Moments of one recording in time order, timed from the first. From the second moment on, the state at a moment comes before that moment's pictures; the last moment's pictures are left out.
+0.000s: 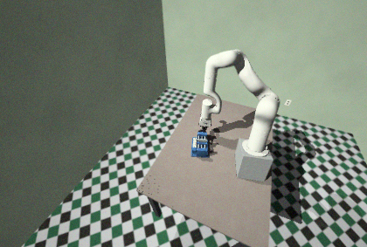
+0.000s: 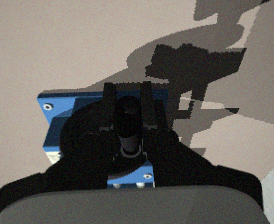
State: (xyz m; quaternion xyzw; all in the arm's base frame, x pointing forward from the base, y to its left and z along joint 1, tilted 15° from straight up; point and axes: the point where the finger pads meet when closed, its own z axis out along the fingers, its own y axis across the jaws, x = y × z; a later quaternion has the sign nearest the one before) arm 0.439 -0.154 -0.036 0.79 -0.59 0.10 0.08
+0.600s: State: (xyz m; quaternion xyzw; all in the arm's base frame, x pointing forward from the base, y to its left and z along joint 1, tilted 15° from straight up) arm 0.443 -0.152 -0.033 0.79 -0.59 0.10 0.08
